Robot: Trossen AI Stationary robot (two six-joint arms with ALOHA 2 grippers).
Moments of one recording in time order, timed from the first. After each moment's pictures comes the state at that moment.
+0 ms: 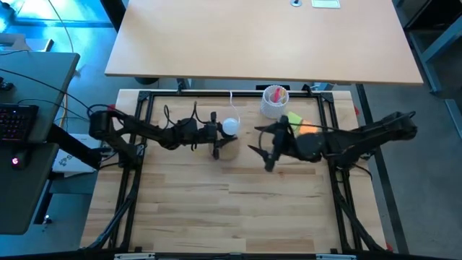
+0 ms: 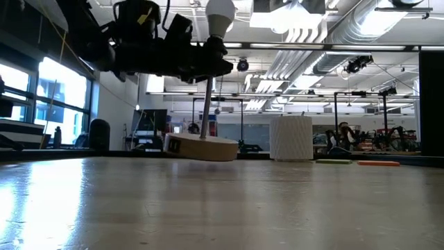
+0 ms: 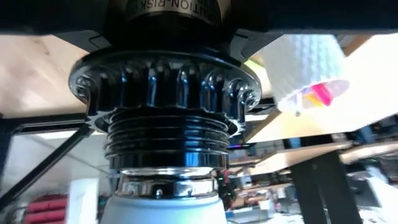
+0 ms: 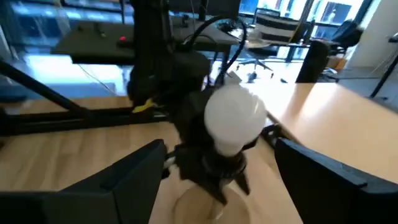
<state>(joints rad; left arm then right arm) 0.17 1.64 0.61 1.01 0.07 0.14 0.28 1.22 1.01 -0.01 0.62 0.01</state>
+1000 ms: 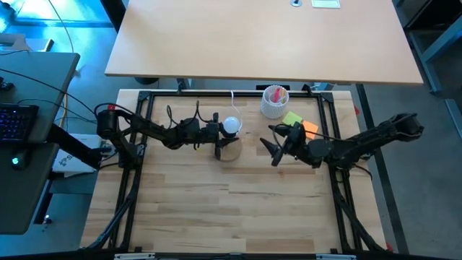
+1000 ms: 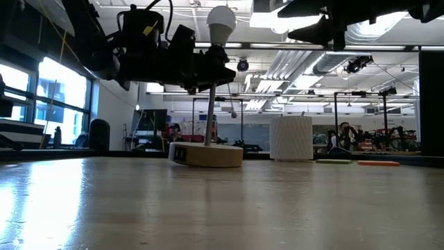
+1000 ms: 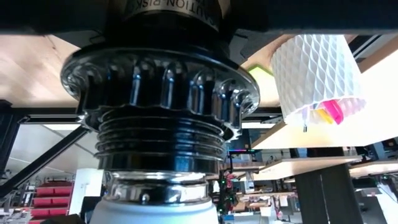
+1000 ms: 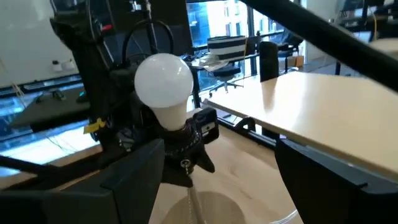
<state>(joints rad) 0.18 1.72 0.62 1.05 0.11 0.06 0.26 1.12 0.52 0.59 0.79 0.17</state>
